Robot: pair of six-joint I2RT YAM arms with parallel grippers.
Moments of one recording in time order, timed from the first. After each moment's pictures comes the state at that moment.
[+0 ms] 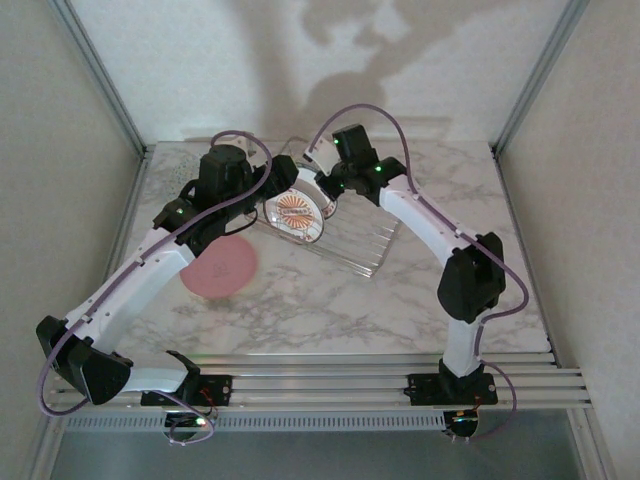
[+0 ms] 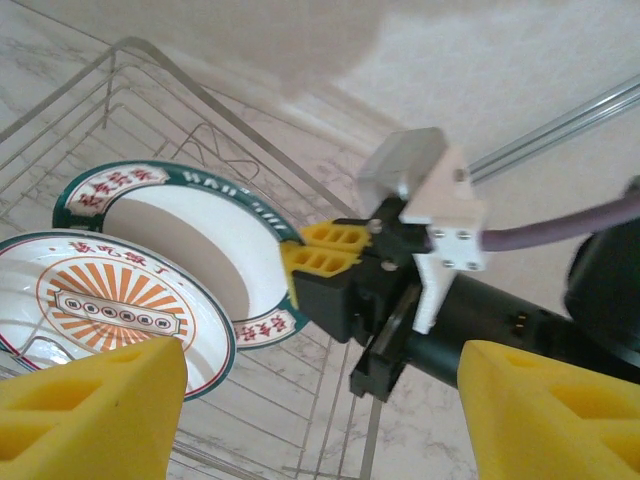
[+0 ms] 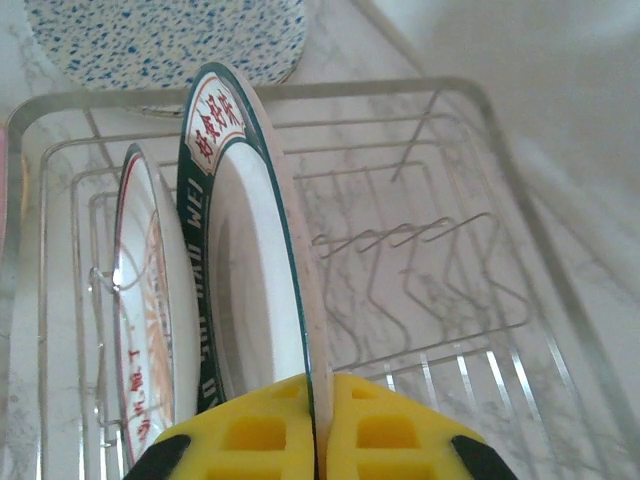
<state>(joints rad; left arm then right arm) -0.53 1.32 1.39 -0.46 -0.04 -0.81 0.60 1.88 1.79 -0.59 -0.08 -0.40</state>
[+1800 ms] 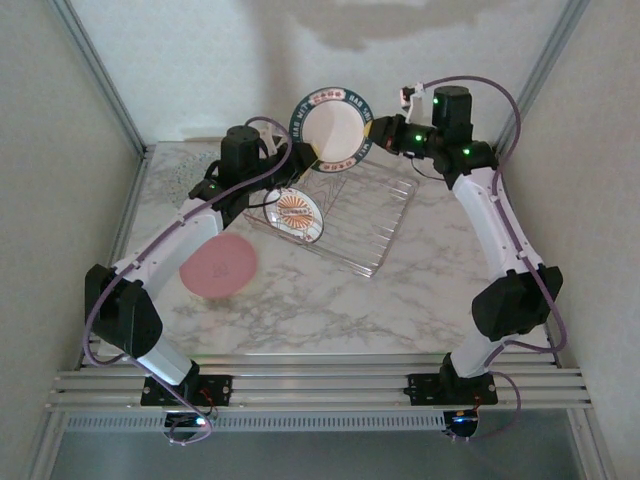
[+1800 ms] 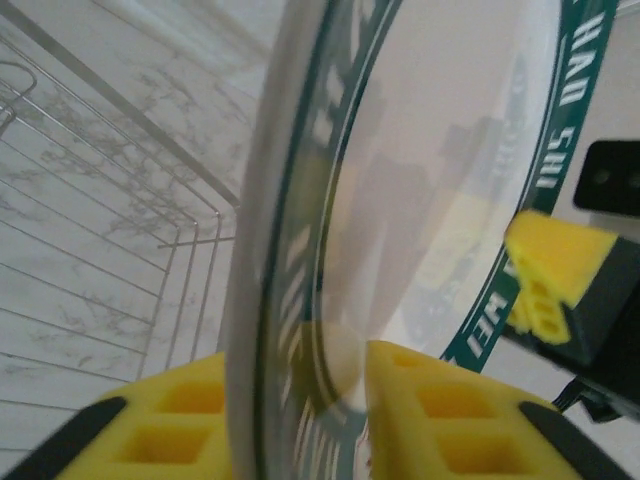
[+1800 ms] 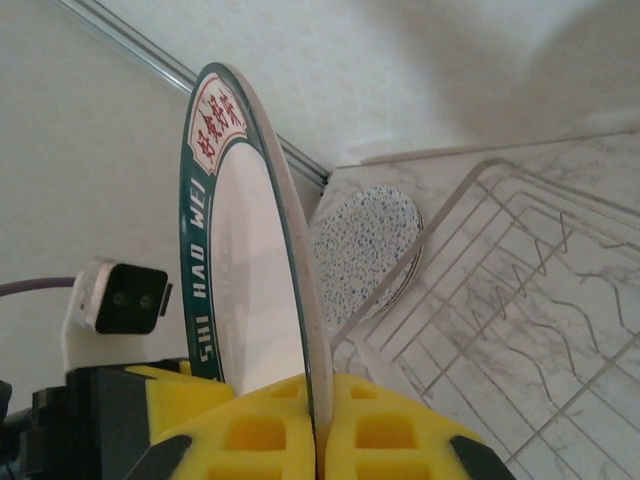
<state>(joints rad) -0.43 1.60 1.44 -0.11 0.44 -1.06 0.26 1.67 1.79 -0.52 -0.69 0.56</state>
